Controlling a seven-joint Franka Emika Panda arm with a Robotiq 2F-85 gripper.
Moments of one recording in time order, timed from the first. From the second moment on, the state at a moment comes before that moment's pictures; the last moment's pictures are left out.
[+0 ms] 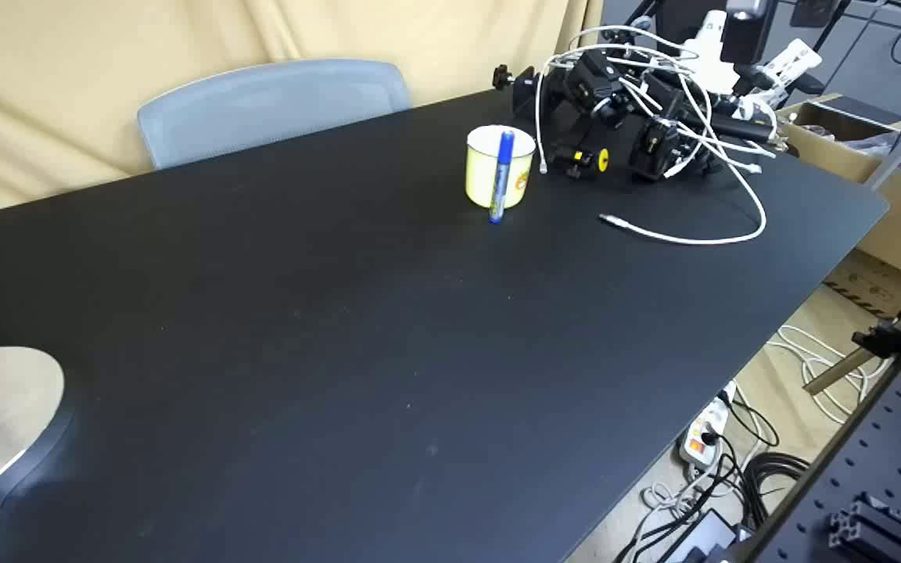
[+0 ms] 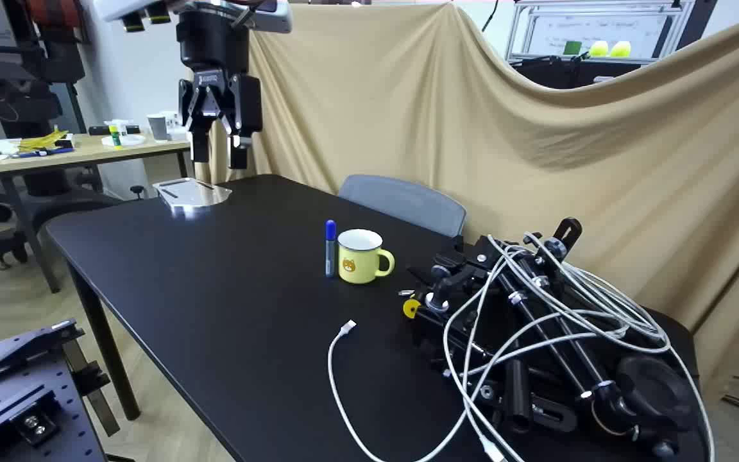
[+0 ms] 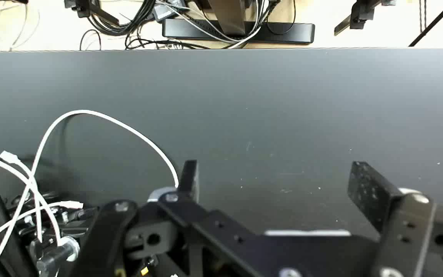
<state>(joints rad) 0.07 -0.34 0.18 -2.46 -0.02 1.95 0.20</state>
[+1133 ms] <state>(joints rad) 0.07 -0.33 0.17 -2.46 -0.02 1.97 0.20</state>
